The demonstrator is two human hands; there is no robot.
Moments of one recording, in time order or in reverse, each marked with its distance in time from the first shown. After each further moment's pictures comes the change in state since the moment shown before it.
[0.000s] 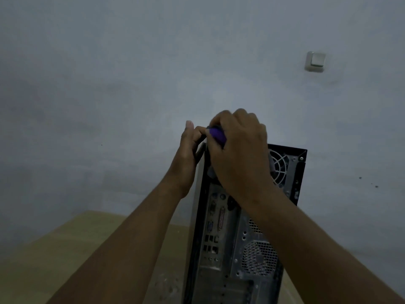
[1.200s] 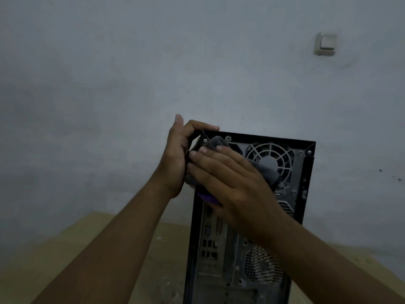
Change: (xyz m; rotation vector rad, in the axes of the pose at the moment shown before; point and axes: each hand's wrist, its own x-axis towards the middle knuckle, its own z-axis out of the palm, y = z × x) left_hand 0.005 -0.002 -0.007 -0.056 -0.044 0.004; right_hand -0.057 0.053 0.015 -0.015 -0.152 -0.590
